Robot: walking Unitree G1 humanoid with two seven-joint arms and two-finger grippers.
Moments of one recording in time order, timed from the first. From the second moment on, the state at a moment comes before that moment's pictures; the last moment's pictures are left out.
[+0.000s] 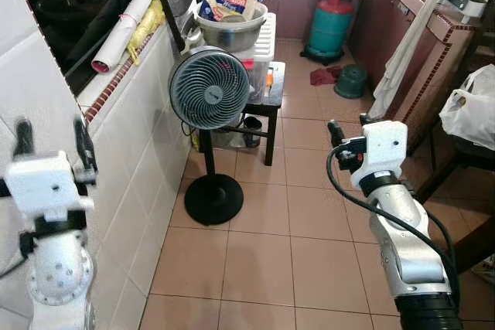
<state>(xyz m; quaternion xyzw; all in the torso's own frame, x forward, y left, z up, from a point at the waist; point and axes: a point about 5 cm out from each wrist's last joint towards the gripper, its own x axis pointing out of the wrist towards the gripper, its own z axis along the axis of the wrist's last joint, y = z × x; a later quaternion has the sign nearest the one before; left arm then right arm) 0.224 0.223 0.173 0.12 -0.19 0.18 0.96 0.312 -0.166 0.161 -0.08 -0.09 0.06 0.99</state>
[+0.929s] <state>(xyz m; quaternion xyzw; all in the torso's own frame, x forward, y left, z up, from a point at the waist) 0.172 0.209 0.036 -0.03 0.10 0.12 0.99 0.280 -0.184 0.075 -0.05 0.09 0.03 0.99</state>
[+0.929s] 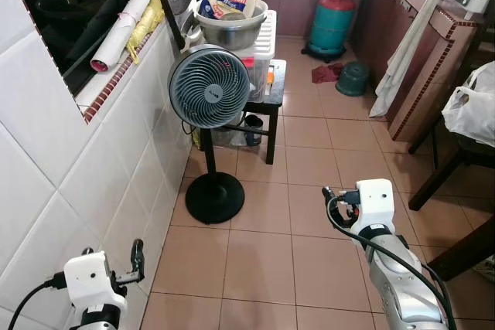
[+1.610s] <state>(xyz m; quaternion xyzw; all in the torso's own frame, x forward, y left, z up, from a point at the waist) 0.191 0.198 0.050 -0.04 0.12 0.00 0.99 0.273 -0.180 0.067 0.00 0.11 0.06 0.99</state>
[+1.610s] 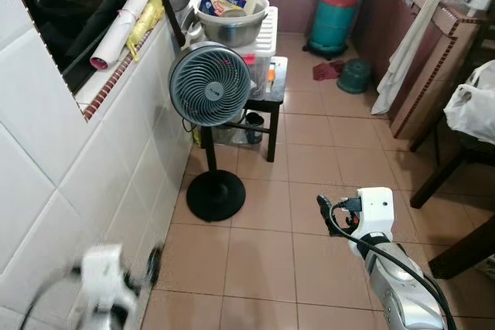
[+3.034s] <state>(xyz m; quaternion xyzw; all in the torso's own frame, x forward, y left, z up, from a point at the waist) 0.228 0.164 0.064 -0.01 0.07 -0.07 0.99 0.265 -0.161 0.077 0.04 0.07 0.07 0.99</state>
